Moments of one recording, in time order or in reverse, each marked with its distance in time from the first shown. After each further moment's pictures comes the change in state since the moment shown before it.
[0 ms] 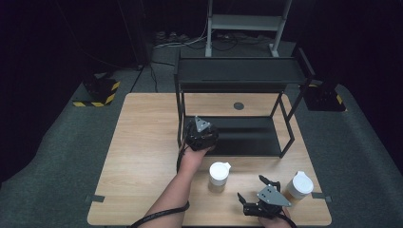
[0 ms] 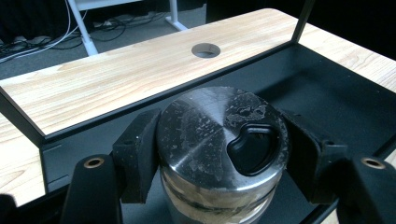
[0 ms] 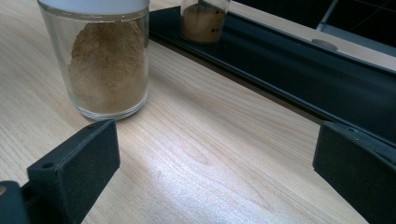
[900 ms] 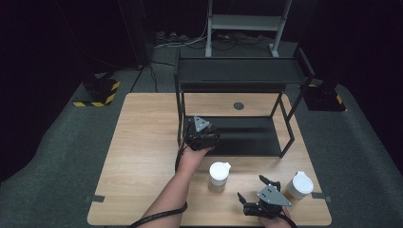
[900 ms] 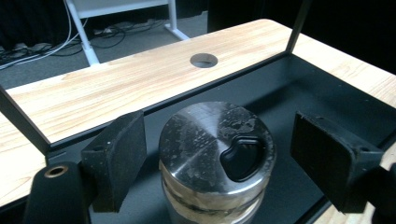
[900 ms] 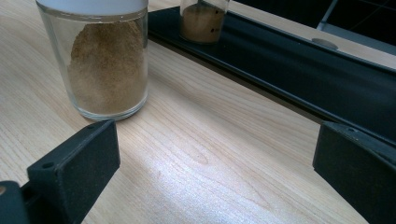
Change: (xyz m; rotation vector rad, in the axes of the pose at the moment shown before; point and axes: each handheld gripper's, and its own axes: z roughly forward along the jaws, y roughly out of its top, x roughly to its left) left arm -0.001 0.003 -0.011 -0.029 -0.009 0.005; right arm -0.001 0.000 0.000 0.000 0.002 0.006
